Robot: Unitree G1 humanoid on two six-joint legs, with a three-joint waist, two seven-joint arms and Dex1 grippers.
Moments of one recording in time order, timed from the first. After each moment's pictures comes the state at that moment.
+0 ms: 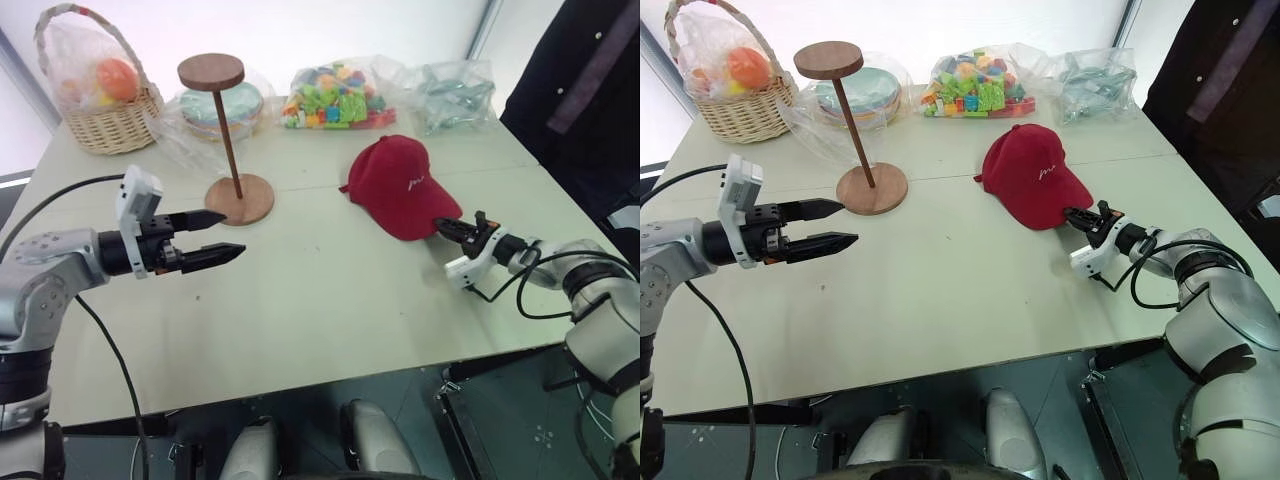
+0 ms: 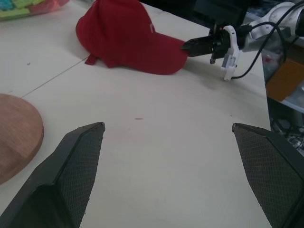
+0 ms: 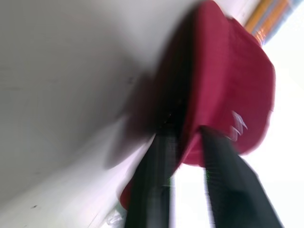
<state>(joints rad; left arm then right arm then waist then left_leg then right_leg) -0.36 0.87 0.25 -0.19 -0.75 0.80 -1.03 -1.03 -0.76 0.89 1.32 -1.24 -0.69 -0.78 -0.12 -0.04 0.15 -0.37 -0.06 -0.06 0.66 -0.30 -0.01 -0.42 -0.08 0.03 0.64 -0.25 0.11</state>
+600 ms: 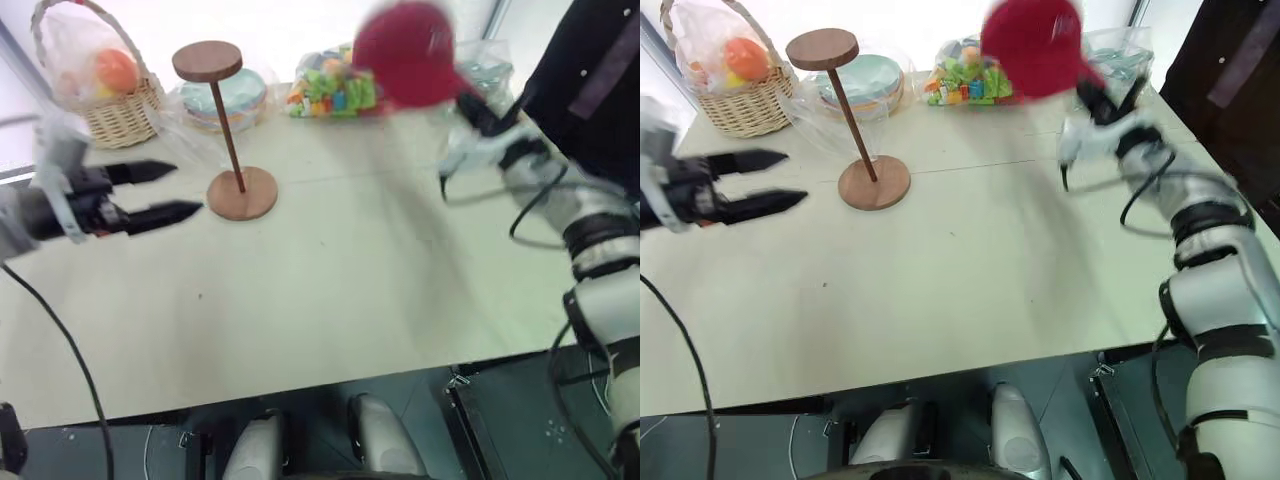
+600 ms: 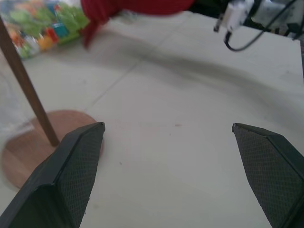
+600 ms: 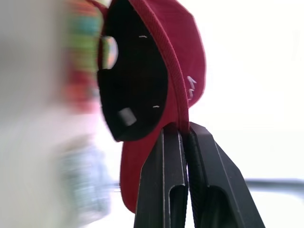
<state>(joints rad) -0.48 1.07 0.40 -0.13 -0.80 0.81 -1.06 -1.27 -0.78 0.44 1.10 -0.74 -0.63 -0.34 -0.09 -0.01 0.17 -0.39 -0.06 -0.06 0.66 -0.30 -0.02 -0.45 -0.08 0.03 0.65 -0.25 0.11</state>
